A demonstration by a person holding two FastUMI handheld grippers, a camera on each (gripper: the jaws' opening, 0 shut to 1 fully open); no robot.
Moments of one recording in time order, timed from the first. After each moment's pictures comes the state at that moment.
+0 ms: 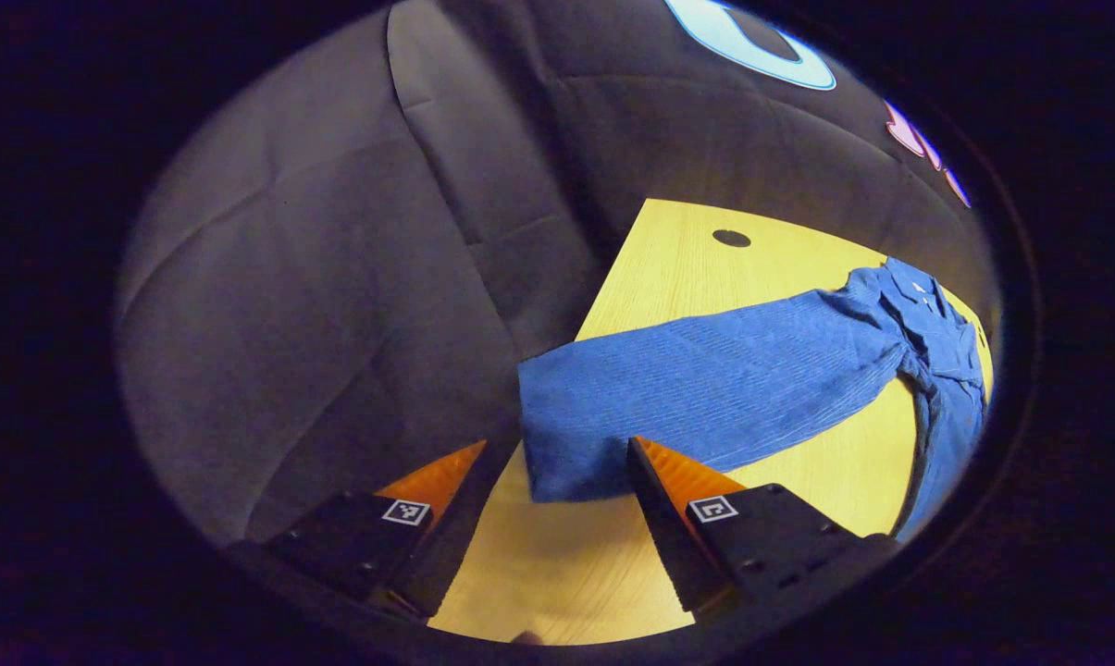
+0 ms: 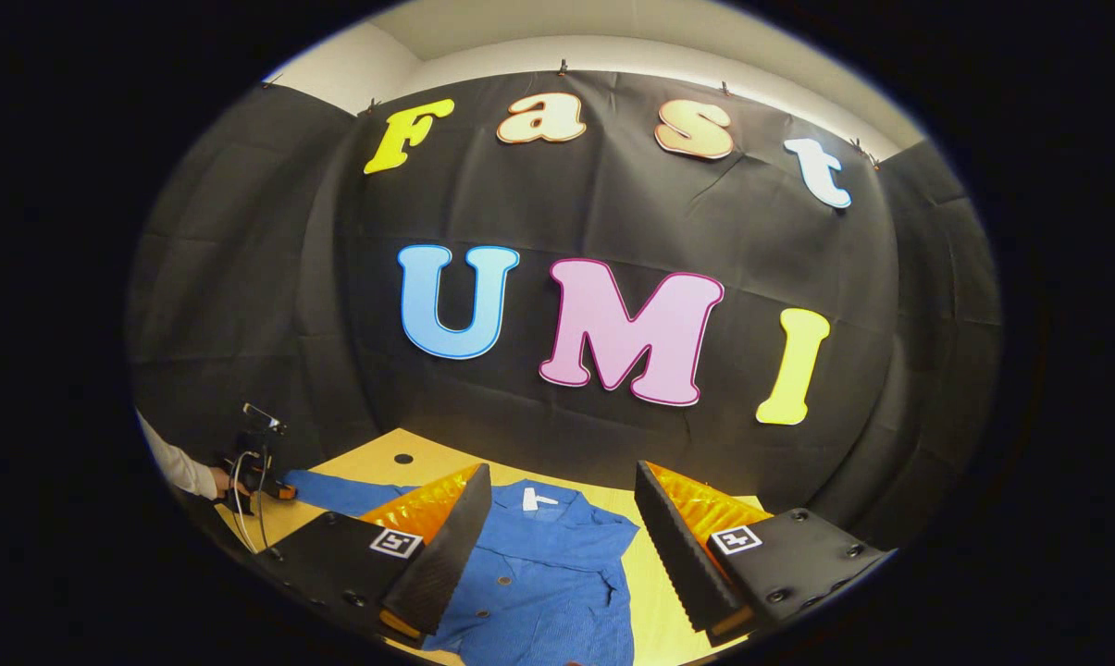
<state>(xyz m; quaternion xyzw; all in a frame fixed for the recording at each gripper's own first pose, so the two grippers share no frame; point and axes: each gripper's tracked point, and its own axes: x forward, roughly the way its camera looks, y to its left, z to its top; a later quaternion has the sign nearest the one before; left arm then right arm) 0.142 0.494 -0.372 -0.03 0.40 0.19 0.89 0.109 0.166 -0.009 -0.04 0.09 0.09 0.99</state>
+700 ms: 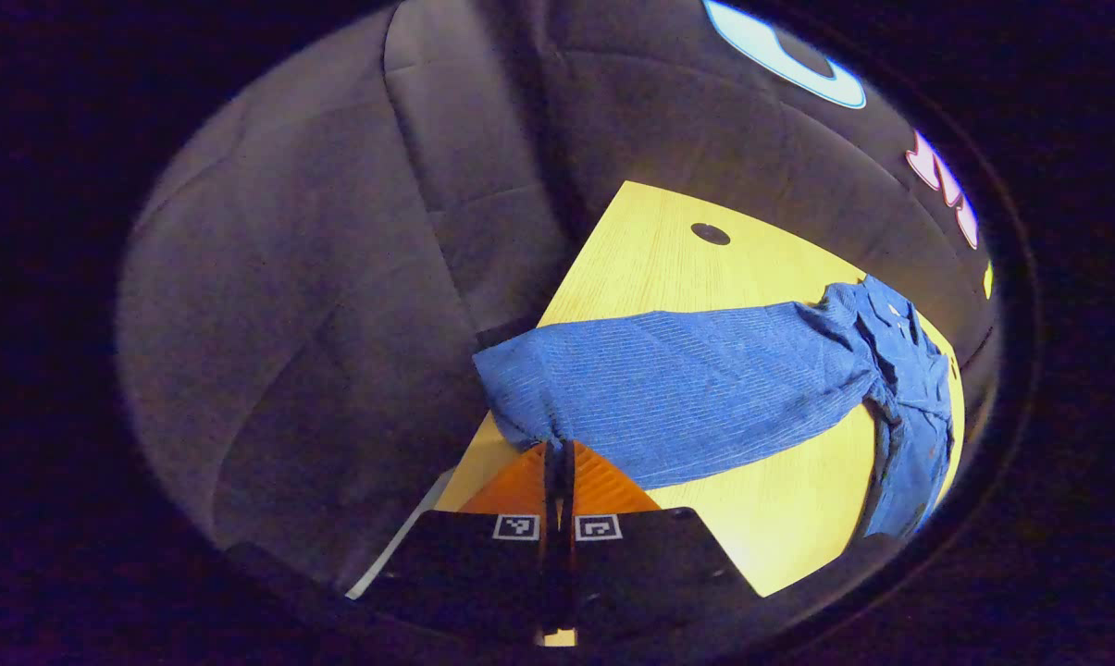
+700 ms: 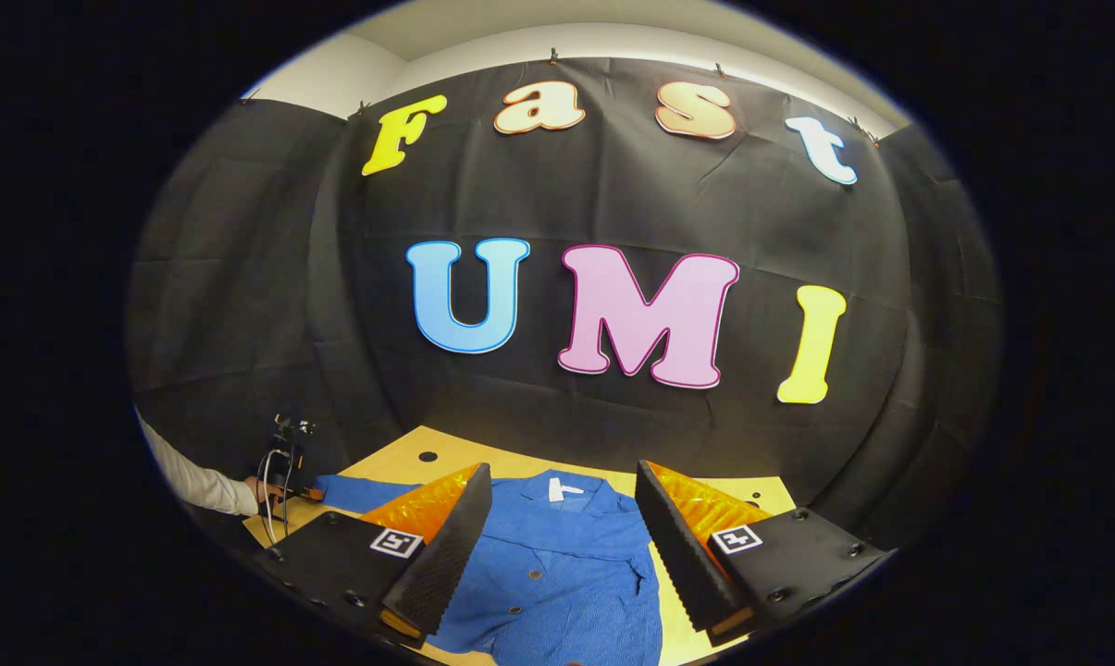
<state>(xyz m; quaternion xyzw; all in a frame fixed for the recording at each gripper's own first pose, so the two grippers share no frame) 0.163 0.476 -0.371 -0.09 0.44 0.12 0.88 0.105 0.181 -0.012 -0.01 0.12 0.11 0.99</state>
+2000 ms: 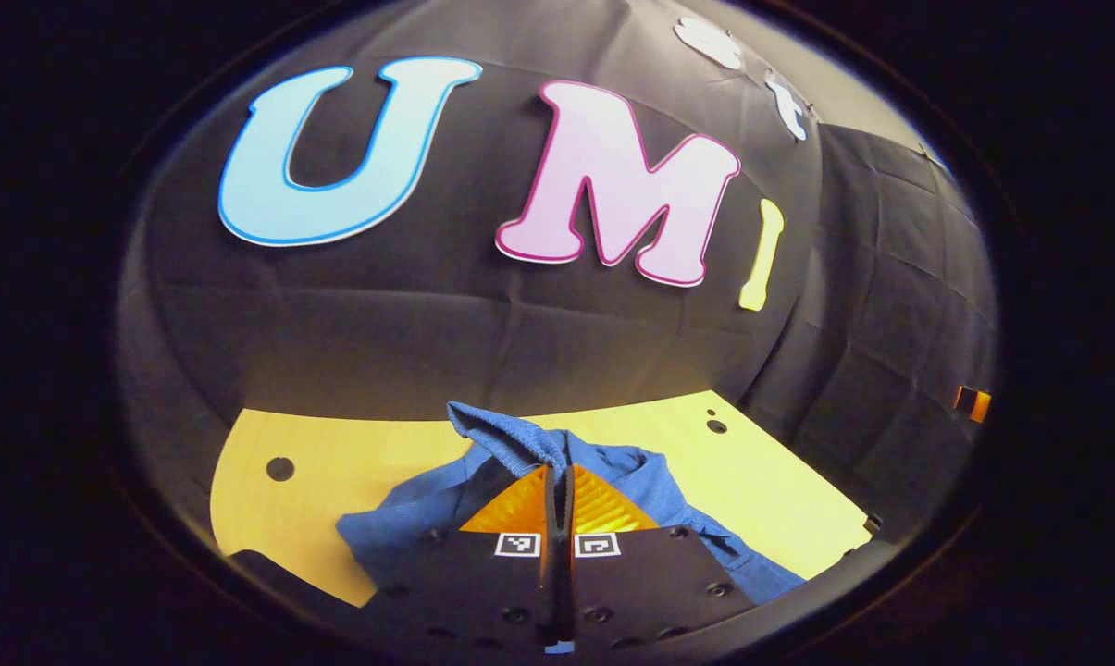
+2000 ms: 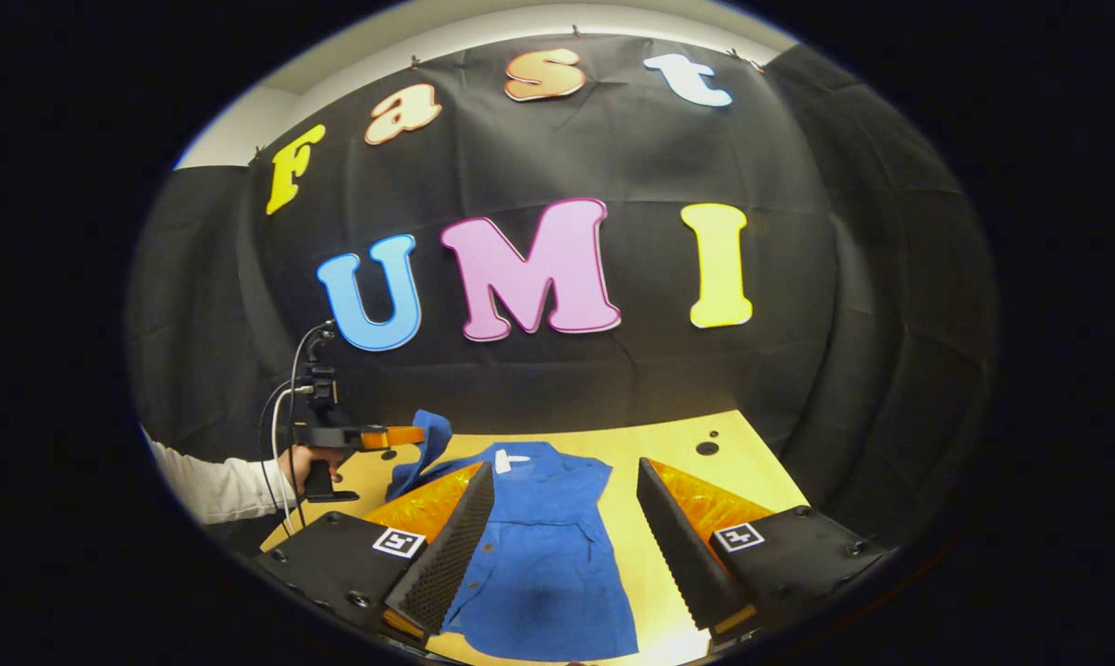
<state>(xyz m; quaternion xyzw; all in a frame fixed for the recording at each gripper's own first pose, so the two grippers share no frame) 0.339 0.012 -0.151 -0.03 0.23 -0.24 0.94 0.089 0.014 -0.076 0.10 0.18 0.02 0.98</state>
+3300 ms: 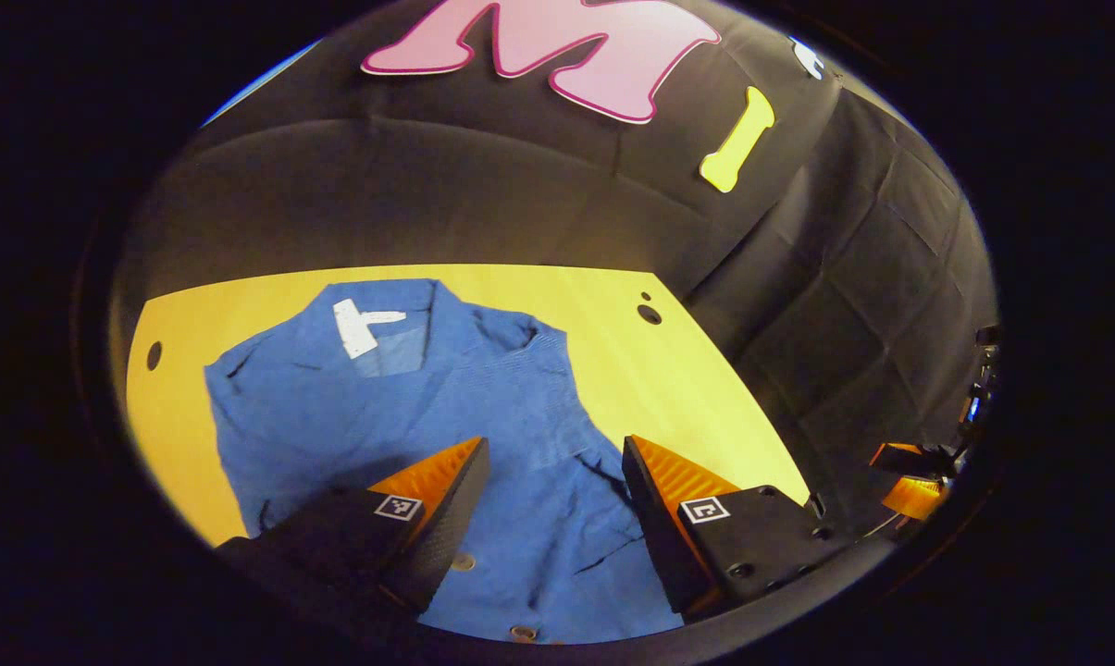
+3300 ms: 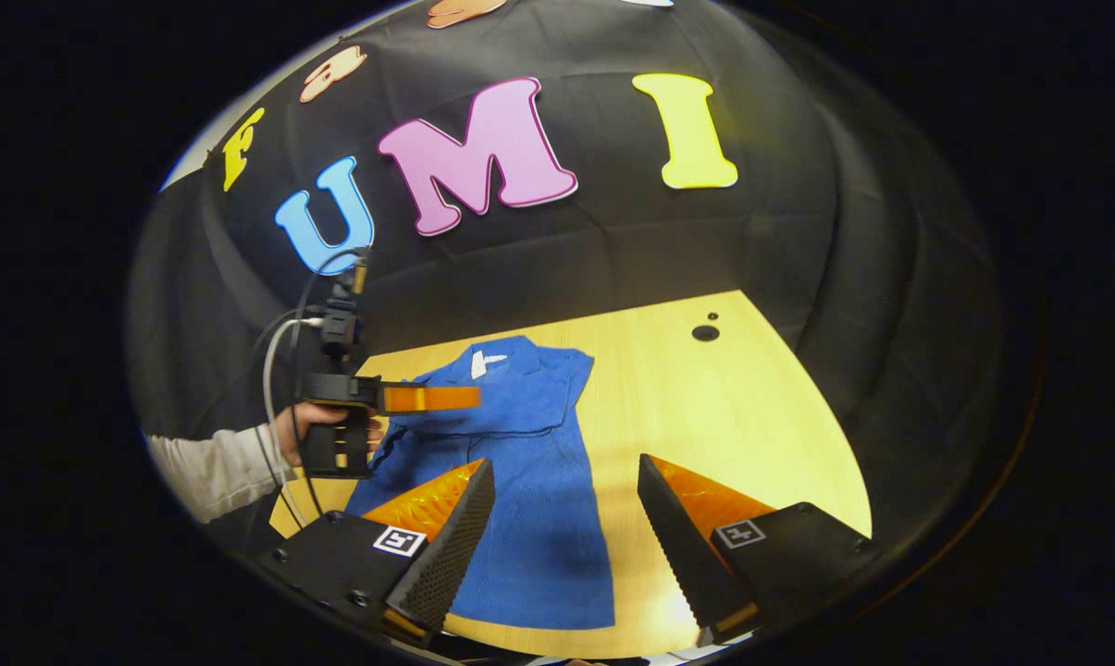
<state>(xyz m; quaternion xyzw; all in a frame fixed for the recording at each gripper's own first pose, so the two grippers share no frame) 0.251 -0.075 -0.244 -0.06 0.42 -0.26 0.87 0.077 -0.012 -0.222 0.15 0.34 0.05 0.93</state>
